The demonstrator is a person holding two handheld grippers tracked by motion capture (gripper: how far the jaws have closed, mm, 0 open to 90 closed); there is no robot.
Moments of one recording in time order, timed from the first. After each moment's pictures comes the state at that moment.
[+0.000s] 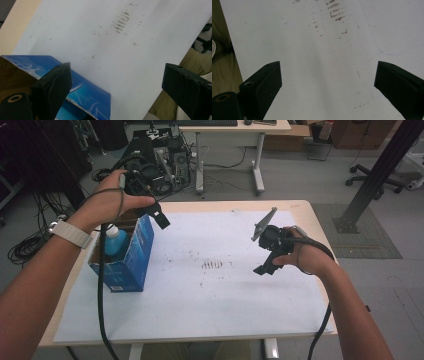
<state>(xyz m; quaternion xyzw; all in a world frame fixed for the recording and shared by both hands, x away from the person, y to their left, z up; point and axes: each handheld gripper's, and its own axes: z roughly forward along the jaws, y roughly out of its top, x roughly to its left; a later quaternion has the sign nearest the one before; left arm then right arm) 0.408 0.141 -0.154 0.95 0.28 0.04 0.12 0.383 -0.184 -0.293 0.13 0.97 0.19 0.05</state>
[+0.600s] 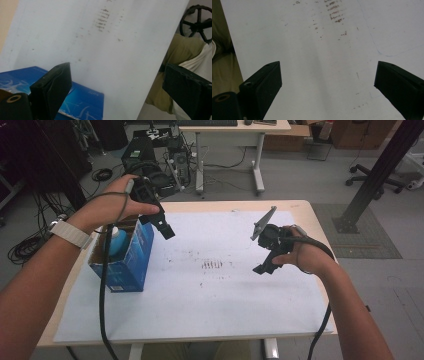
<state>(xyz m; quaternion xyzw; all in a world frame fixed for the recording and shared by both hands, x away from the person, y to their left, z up) 0.394 0.124 -0.158 0.97 0.20 0.01 0.12 0.381 -0.182 -0.288 0.13 0.97 0.19 0.05</state>
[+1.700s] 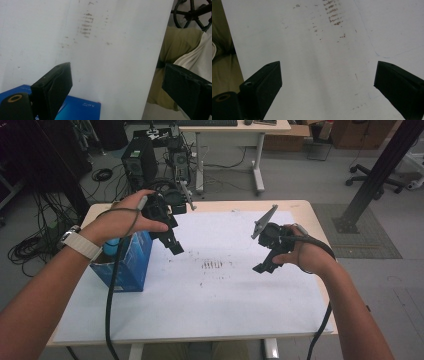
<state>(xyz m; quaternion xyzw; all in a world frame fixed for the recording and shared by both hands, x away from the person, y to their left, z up) 0.377 0.103 -0.185 0.98 0.14 0.00 0.12 0.380 -0.182 -0.283 0.13 0.97 0.20 0.06</state>
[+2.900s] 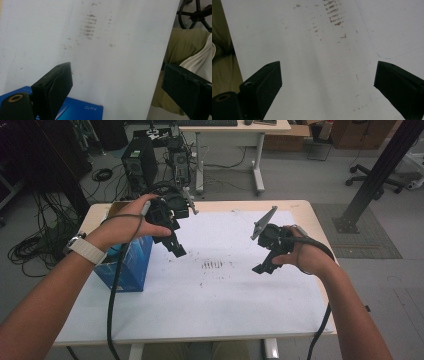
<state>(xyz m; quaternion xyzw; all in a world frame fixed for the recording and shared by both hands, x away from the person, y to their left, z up) 0.377 0.100 -0.192 0.98 0.14 0.02 0.12 0.380 -0.181 -0.287 0.13 0.97 0.20 0.06</state>
